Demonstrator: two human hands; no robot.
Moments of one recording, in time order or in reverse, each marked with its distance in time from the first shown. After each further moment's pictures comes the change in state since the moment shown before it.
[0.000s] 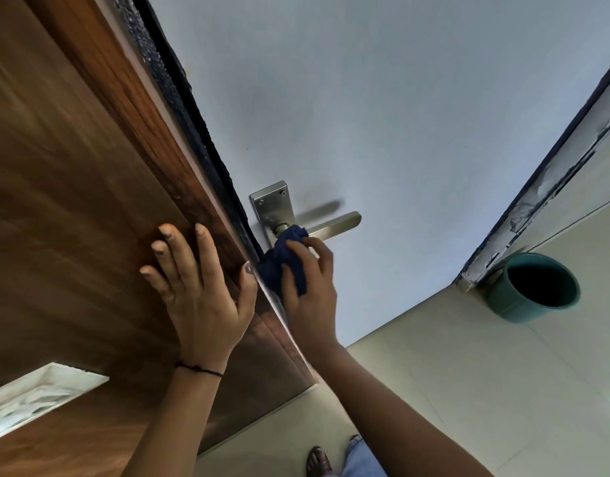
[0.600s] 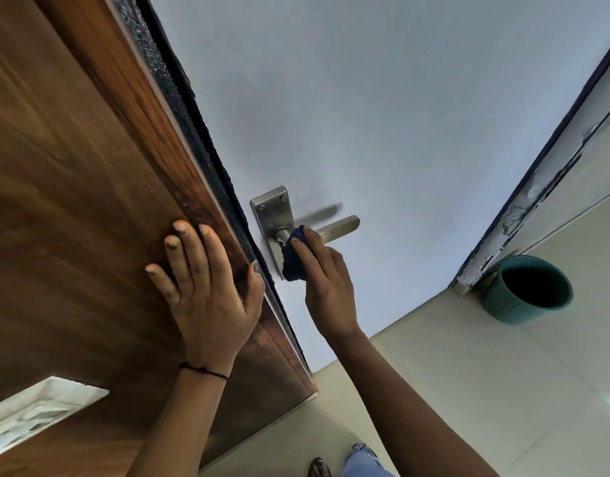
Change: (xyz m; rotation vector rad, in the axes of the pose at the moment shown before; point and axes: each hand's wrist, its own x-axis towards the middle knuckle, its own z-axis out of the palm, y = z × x) left_hand 0.010 0.002 -0.001 0.080 -0.006 0.037; right_hand 0.022 0.051 -0.004 -0.443 -0.039 -0.352
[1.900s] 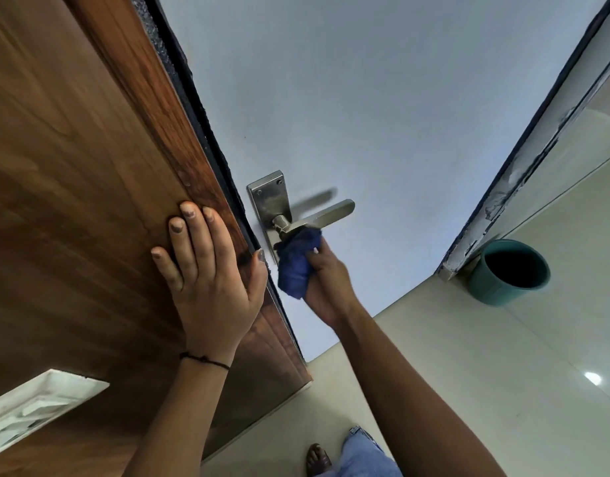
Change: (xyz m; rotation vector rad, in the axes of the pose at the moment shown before) left_hand -0.001 -0.002 -0.004 -0.017 -0.036 0.033; right_hand 0.014 -0.020 -0.015 1.307 -0.206 1.007
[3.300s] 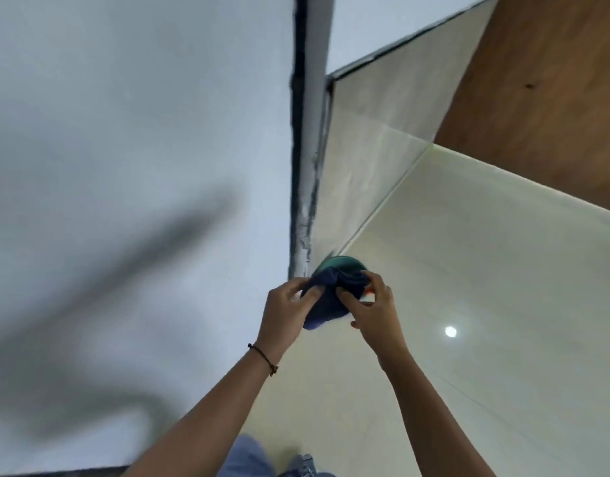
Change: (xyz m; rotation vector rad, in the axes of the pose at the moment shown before) left_hand 0.030 0.513 0.037 -1.562 -1.109 -0.391; right_hand -0.098 -0.234 -0.430 -0.620 0.755 -0.131
